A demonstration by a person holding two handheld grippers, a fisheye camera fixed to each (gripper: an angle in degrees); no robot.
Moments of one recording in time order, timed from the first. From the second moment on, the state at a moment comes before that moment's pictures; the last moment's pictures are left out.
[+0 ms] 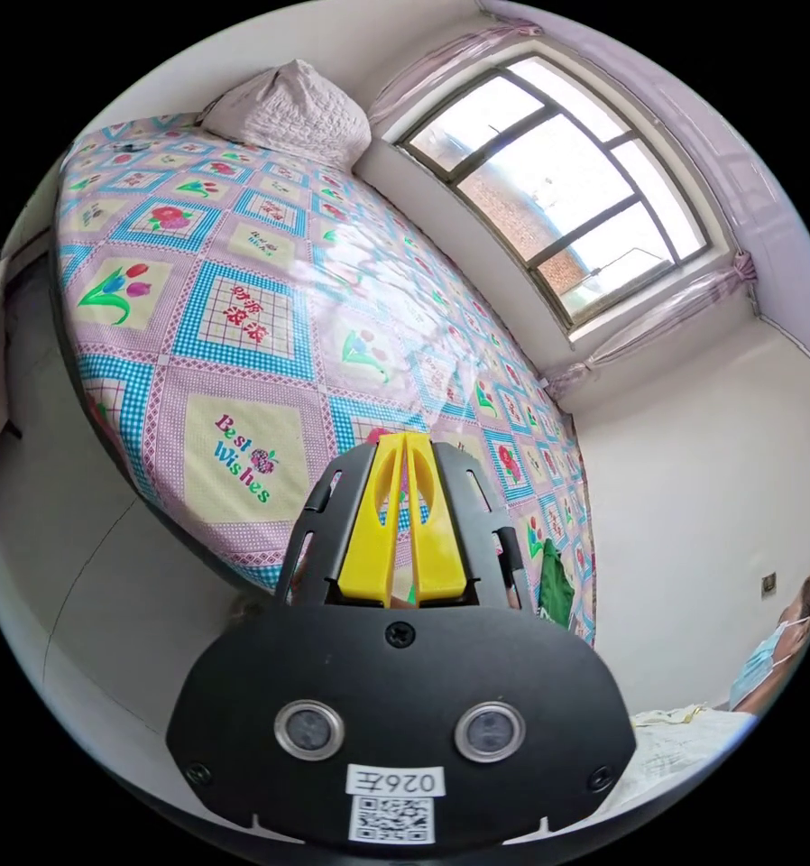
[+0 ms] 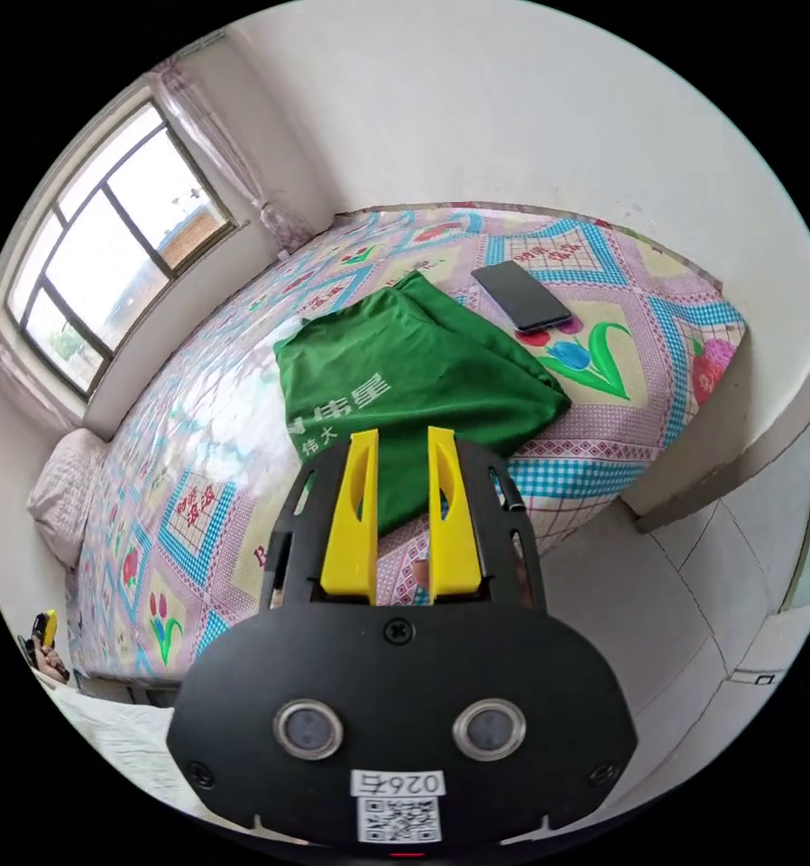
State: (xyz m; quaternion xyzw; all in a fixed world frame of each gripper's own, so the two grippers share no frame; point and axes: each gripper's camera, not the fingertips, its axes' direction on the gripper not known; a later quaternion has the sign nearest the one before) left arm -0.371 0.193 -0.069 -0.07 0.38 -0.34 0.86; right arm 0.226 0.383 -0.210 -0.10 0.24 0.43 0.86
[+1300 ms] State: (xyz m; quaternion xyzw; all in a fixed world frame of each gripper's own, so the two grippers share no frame) left arm -0.394 0.241 -0.049 -0.19 0.25 -0.38 0.87; right arm 0.177 0.230 0.019 -0.29 0.25 0.20 0.90
